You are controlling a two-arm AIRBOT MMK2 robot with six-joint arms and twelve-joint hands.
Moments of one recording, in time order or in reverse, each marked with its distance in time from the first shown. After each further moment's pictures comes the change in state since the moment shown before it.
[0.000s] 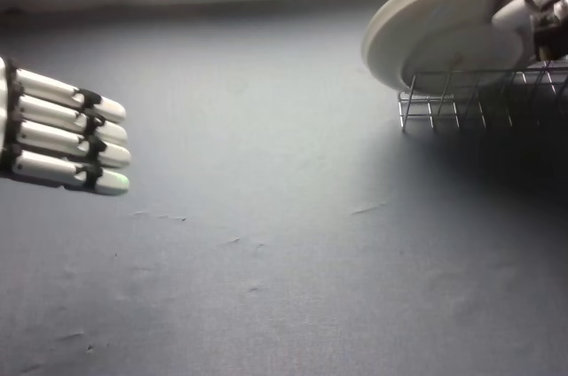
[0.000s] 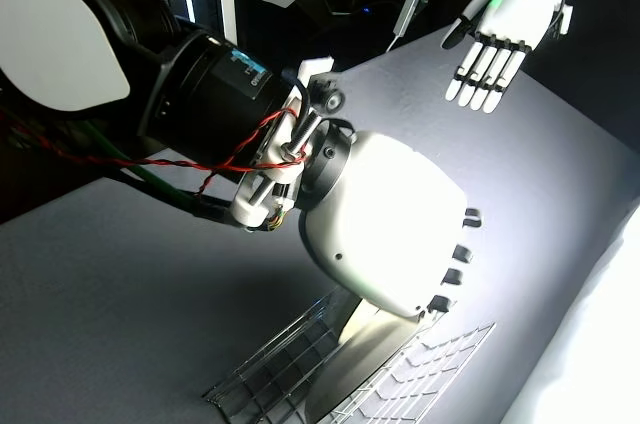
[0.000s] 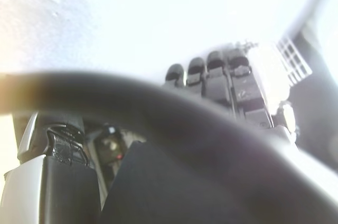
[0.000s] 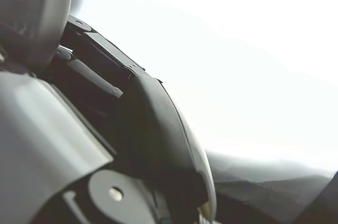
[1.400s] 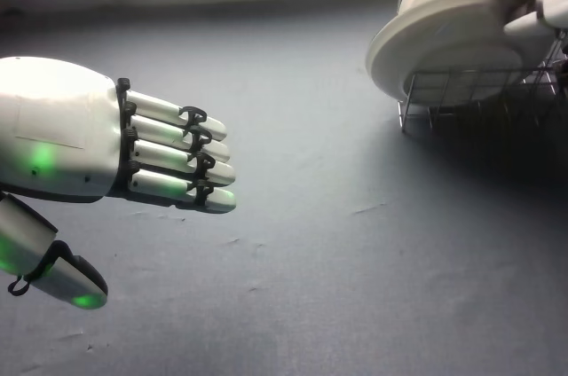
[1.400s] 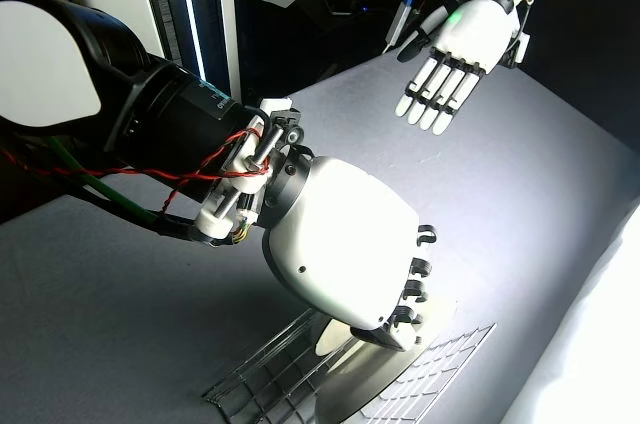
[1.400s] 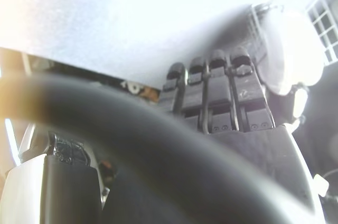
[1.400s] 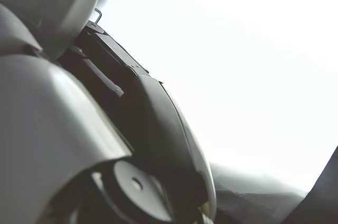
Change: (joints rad) left arm 0.022 -0.077 -0.143 -0.092 0.121 -0.097; right arm -0.058 0.036 -0.025 -0.149 0.047 -0.003
